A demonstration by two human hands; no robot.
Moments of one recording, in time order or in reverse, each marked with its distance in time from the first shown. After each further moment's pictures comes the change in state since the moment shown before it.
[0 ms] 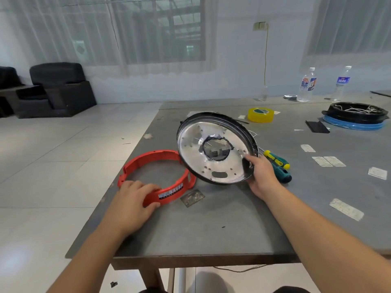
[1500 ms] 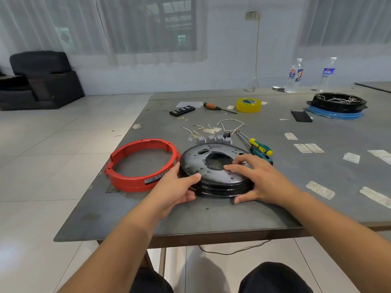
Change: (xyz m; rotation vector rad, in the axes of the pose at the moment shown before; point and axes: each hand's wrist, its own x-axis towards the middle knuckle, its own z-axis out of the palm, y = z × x) left_hand 0.015 0.131 0.020 -1.301 -0.326 -0.376; right_hand -0.052 -0.027 -0.094 -1.714 -0.598 -0.948
